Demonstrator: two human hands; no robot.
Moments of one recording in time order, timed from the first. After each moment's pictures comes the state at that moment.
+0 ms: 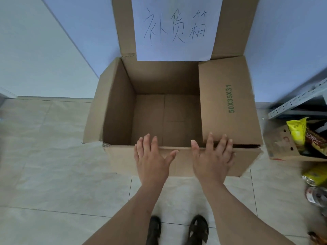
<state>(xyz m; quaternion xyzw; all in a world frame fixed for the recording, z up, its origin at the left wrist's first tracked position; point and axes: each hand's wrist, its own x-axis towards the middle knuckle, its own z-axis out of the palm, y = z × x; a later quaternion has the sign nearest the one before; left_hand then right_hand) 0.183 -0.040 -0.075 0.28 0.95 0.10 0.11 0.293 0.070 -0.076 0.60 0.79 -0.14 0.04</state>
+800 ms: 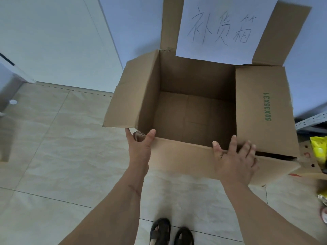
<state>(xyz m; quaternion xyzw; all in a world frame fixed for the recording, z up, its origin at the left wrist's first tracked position) 0.061 -0.121 -0.091 -0.11 0.73 0.62 0.28 0.250 0.030 -0.075 0.60 0.79 -0.09 0.08</state>
